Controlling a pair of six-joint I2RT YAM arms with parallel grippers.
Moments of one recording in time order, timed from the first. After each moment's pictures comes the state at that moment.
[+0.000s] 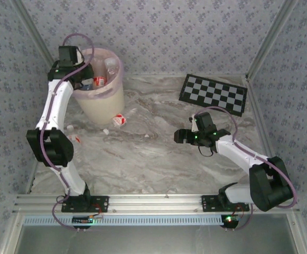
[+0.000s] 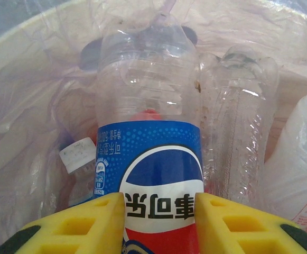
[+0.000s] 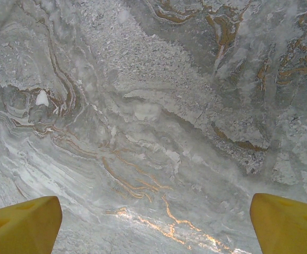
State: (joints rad) left arm -0.04 1.80 1.88 -0.74 -0.02 -0.24; right arm 0.40 1.31 0.72 -0.34 -0.23 0.44
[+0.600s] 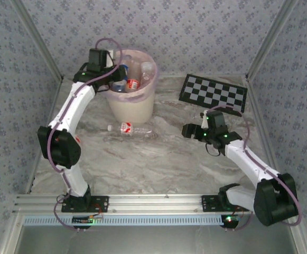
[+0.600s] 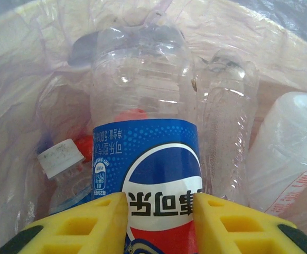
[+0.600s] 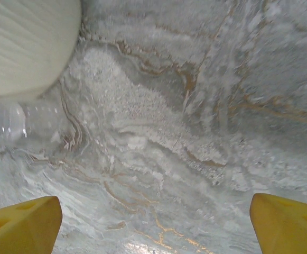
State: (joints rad) left arm -0.30 1.81 1.84 -0.64 0.11 -0.33; right arm 0.28 1.14 0.69 -0.35 -0.24 0.46
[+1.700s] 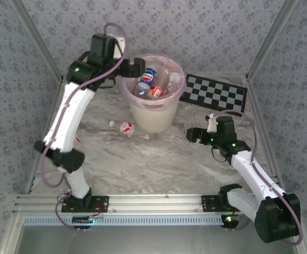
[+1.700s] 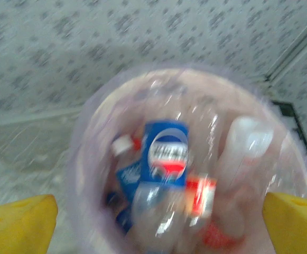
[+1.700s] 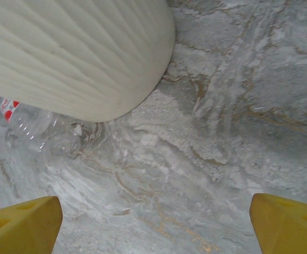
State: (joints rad) left arm -0.50 1.69 2.22 -1.07 -0.03 -0.27; right arm 0.19 0.99 0.60 -0.32 -0.35 0.35
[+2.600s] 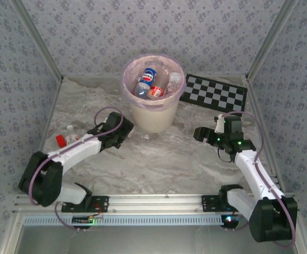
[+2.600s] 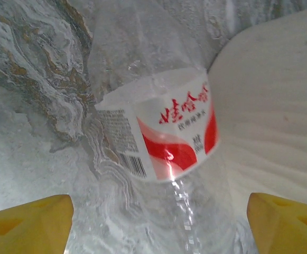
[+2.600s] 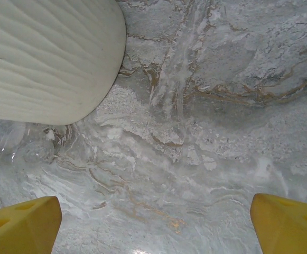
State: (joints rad) left arm -0.57 1.39 0.77 -0.29 -0.12 -1.41; right arm 0.07 0.98 0.63 -0.47 -0.37 0.35
